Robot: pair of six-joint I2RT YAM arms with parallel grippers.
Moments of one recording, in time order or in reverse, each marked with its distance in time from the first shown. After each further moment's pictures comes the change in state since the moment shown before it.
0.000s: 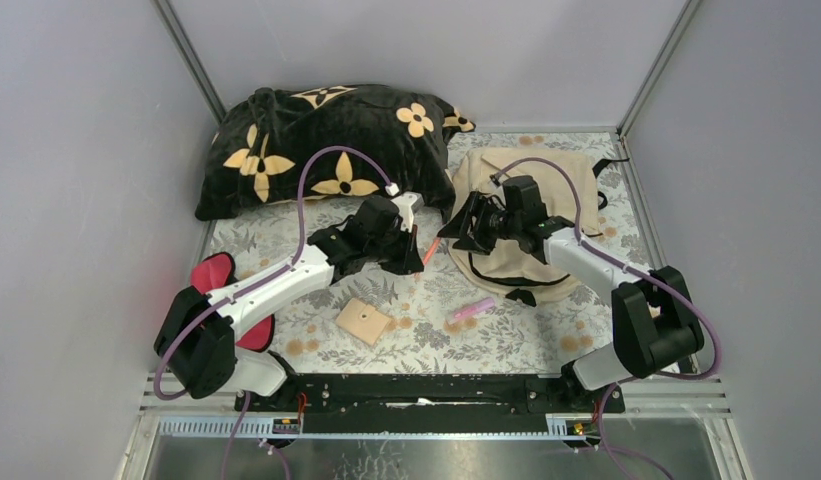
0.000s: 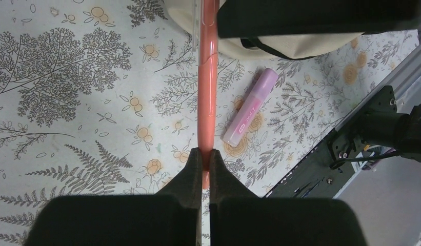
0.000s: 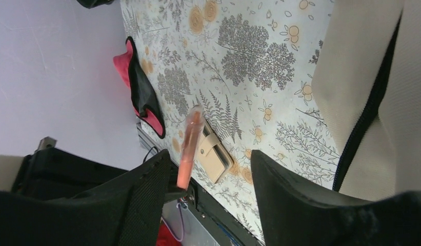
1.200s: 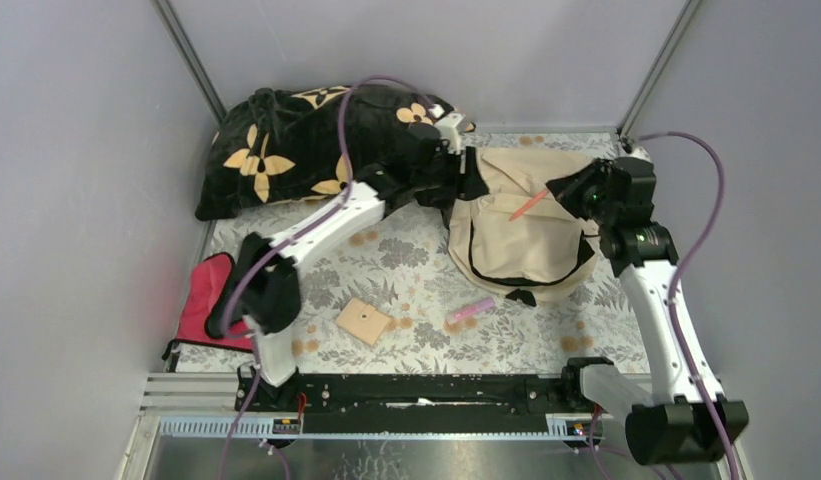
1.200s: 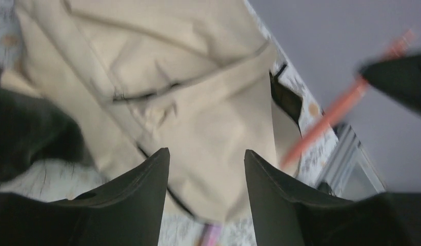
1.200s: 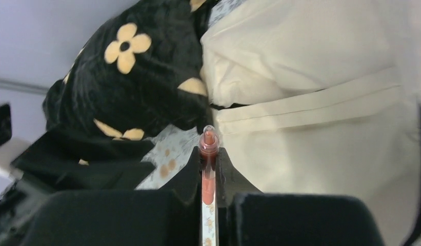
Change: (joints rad) left arm 0.047 0.375 0.575 0.122 0.069 -0.010; right arm -0.360 -0.403 0.164 -0.331 0.364 -0.148
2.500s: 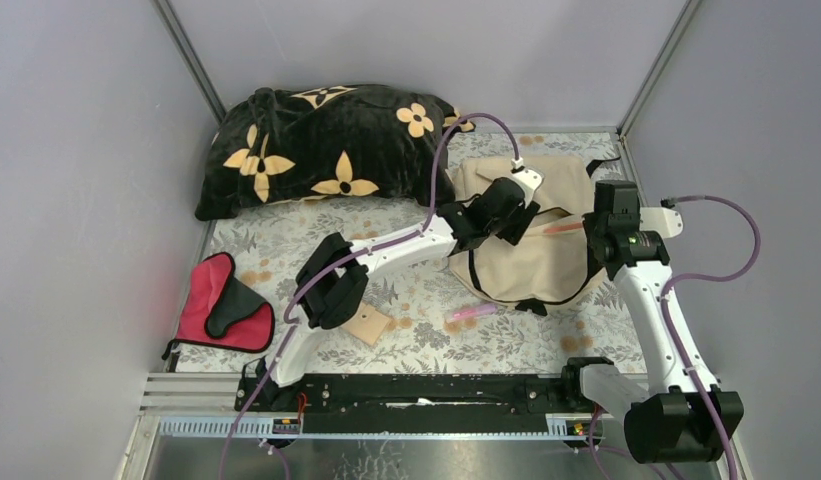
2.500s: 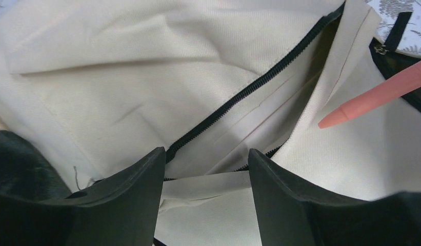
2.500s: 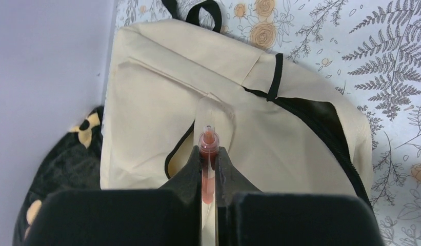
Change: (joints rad) left arm -0.272 0.396 0.258 0.011 -0.488 0.270; right arm -0.013 -0.018 -0.081 -0.289 0.642 0.490
